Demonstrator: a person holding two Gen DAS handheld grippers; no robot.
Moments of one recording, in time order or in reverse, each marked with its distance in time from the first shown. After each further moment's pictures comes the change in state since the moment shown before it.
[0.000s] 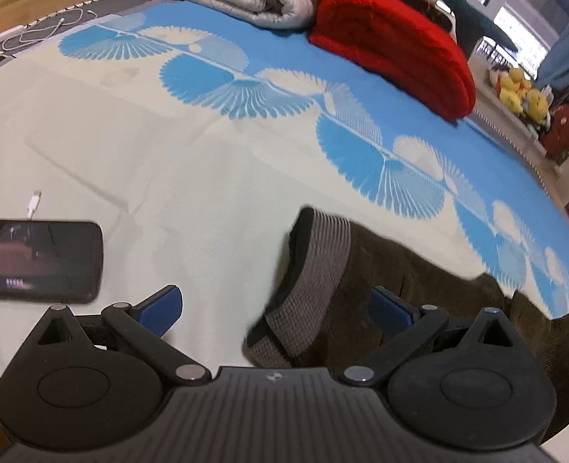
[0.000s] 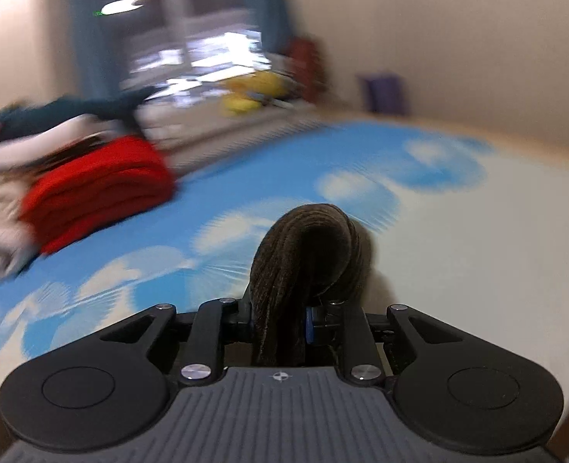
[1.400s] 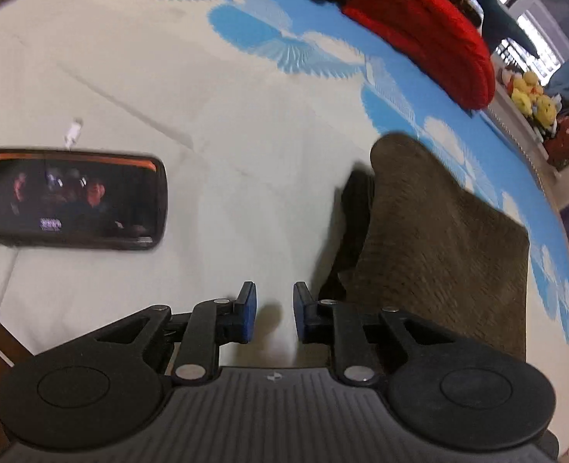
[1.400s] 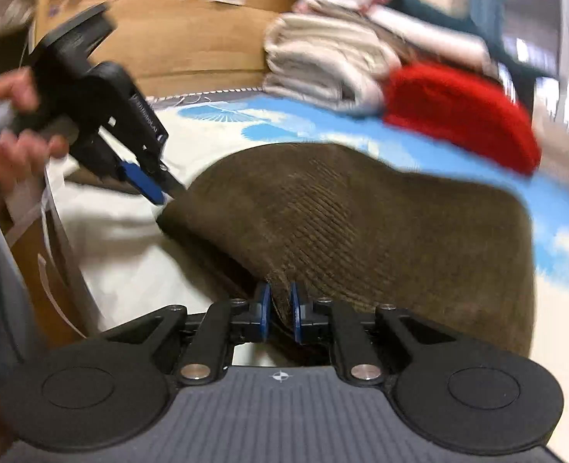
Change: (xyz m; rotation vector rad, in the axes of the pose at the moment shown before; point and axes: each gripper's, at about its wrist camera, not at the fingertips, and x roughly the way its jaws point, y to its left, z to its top) left arm 0.010 0.072 -0.026 -0.085 0.104 -0.053; right arm -0.049 0.167 -0.153 -0.757 0.149 0.790
